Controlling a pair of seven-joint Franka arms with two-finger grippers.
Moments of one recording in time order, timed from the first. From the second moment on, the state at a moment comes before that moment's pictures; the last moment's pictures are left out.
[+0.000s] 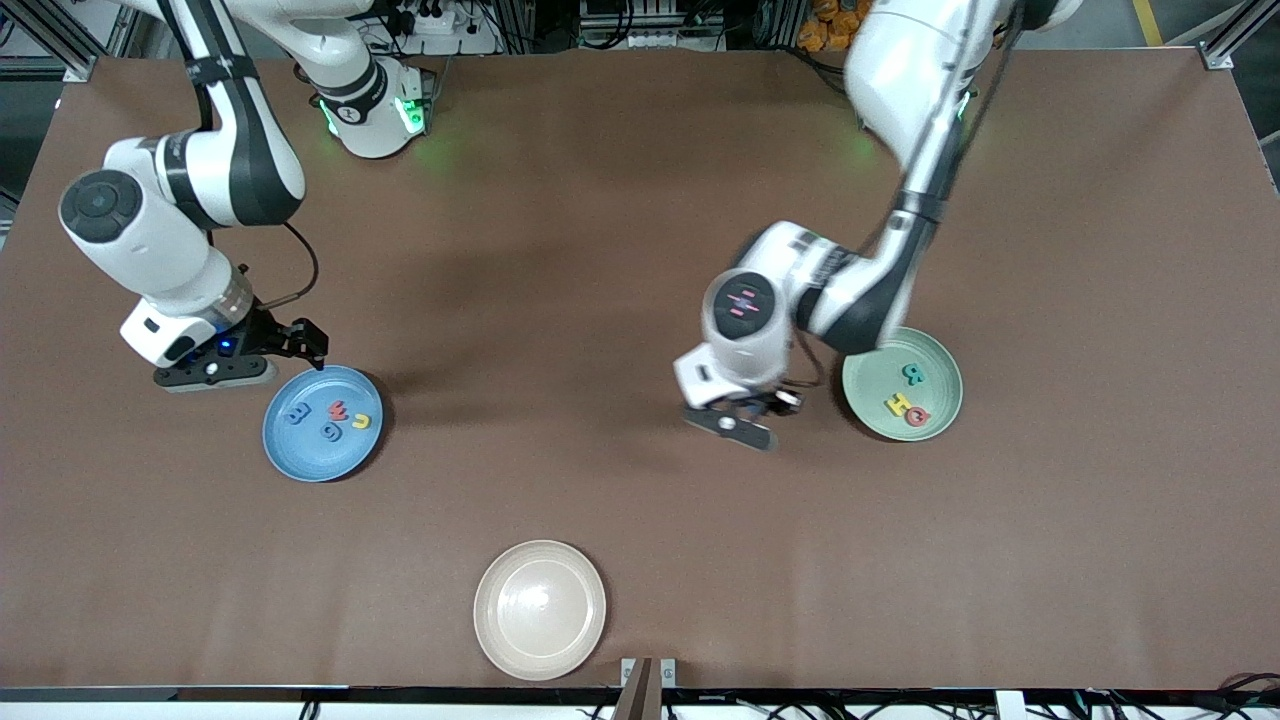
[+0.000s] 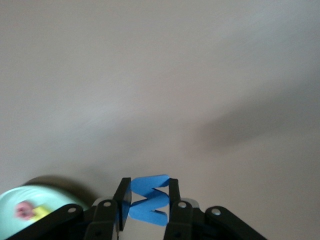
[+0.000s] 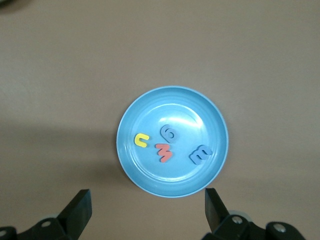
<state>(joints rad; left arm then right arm) -0.59 0.64 0.09 -1.53 0.10 2.06 -0.10 0.00 0.04 0.07 -2.15 -0.09 2.32 0.02</state>
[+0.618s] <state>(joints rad) -0.29 0.34 0.05 -2.11 0.10 2.28 0.22 0.02 -0.10 0.08 -1.83 0.00 1.75 0.10</state>
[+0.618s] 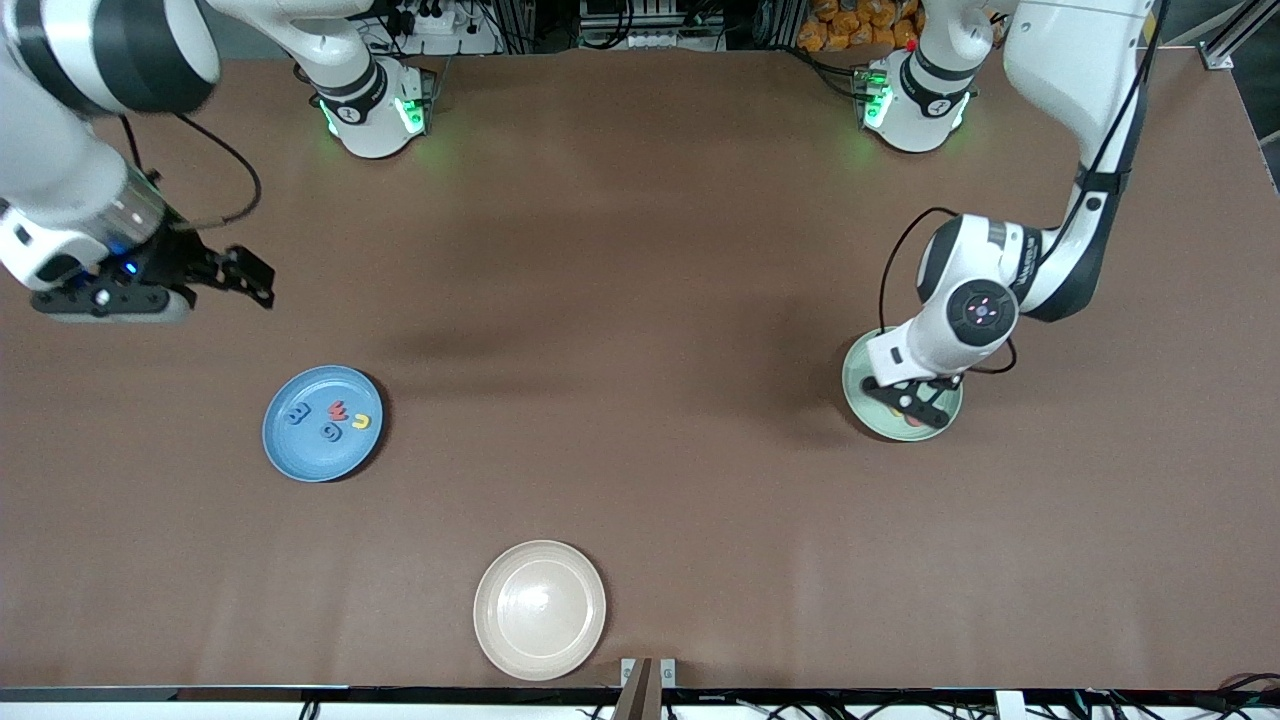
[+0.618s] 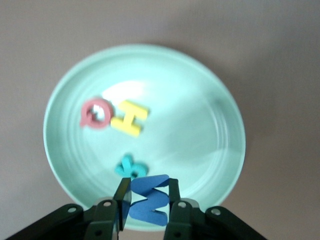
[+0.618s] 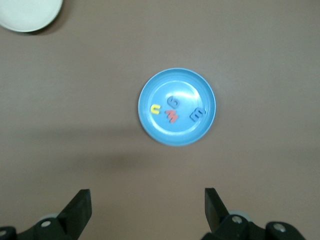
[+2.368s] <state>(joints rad) -0.11 0.21 0.05 -1.41 -0.03 1.60 -0.02 0.03 -0.11 0.04 -1.61 0.00 1.53 0.11</state>
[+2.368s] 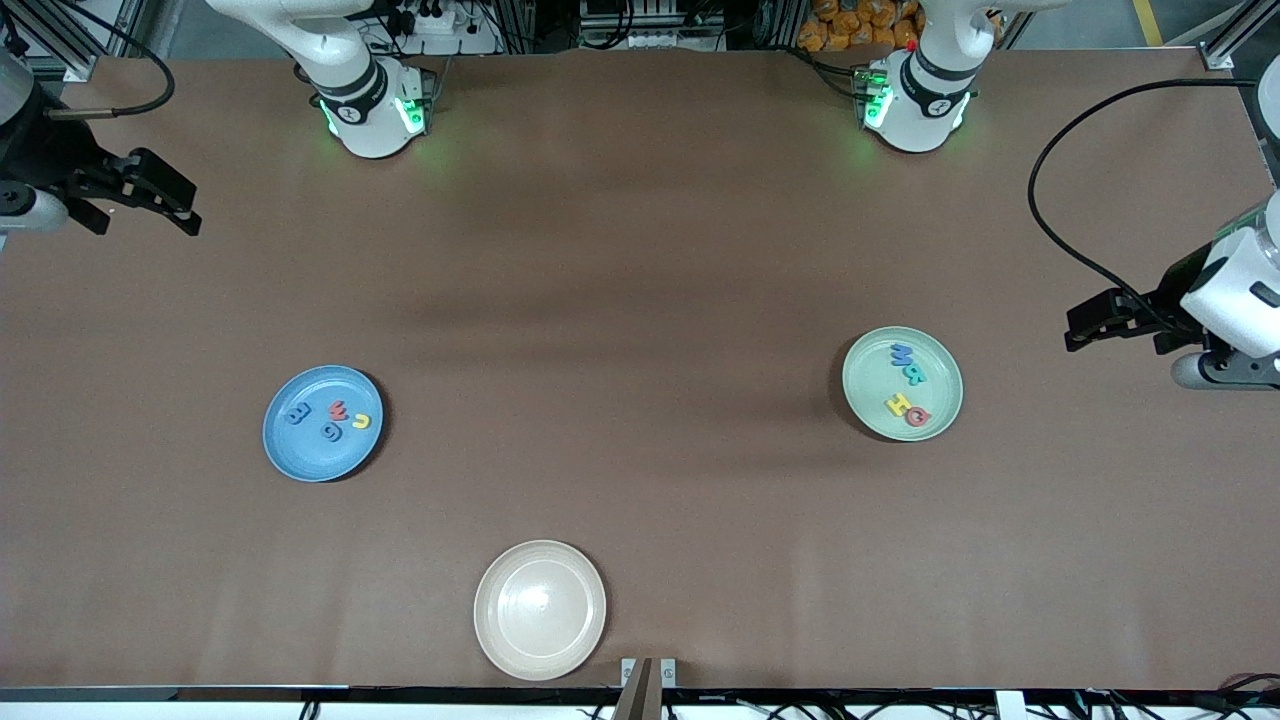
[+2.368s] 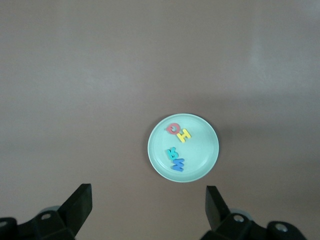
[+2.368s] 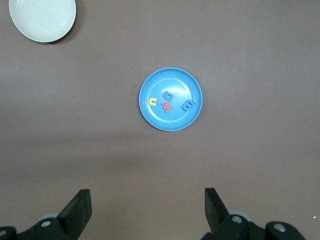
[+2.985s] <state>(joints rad) -0.11 0.20 0.06 -1.39 -0.05 1.44 -0.02 0.03 -0.10 0.04 -1.61 0.00 1.53 0.11</state>
